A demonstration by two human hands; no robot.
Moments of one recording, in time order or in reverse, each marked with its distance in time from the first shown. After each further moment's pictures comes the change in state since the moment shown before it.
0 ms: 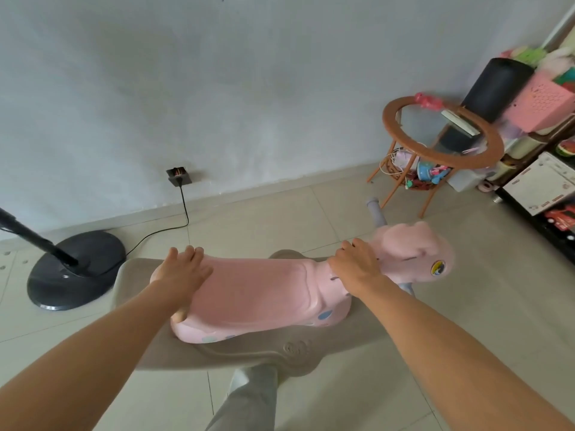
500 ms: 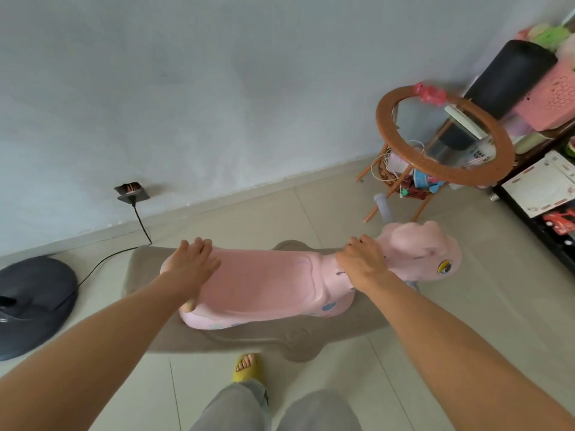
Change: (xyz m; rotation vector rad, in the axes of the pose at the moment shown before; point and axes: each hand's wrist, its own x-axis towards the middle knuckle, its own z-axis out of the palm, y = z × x) left_hand 0.231 -0.039 -0.106 0.015 0.003 0.120; right_hand 0.173 0.160 0.011 0.047 -0.103 0.043
